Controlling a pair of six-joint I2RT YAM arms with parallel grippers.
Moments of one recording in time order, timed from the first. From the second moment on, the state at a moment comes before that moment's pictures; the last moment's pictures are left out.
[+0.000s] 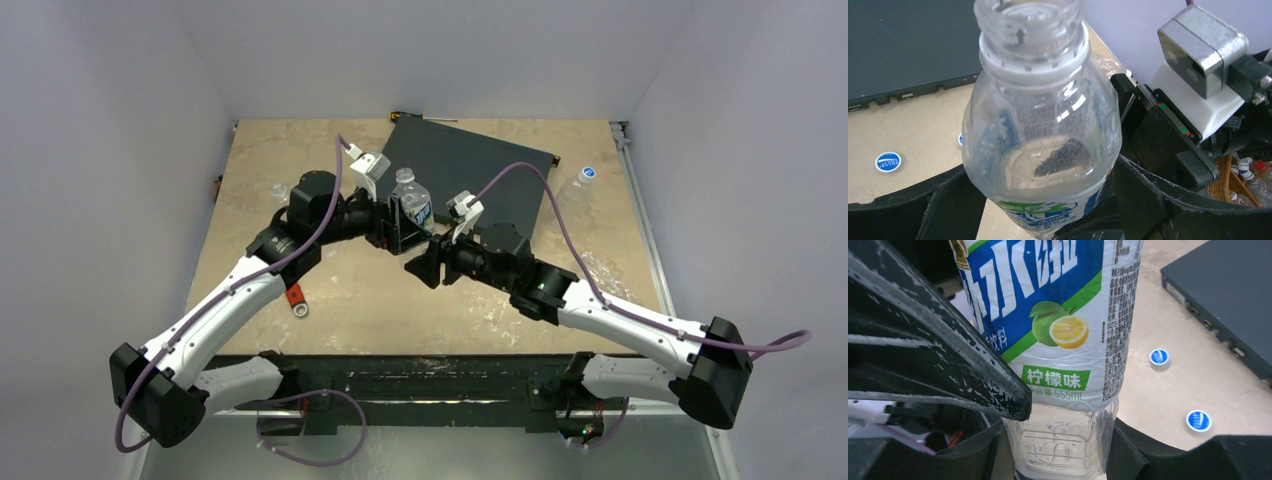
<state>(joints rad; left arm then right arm) -0.58 1.13 1.04 -0.23 0.47 -0.42 0.94 1.12 0.81 0.04 0.00 0.40</state>
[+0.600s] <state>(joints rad) -0.58 1.00 0.91 0.10 0.50 -0.46 0.82 1.10 0.73 0.35 -0.34 0.62</state>
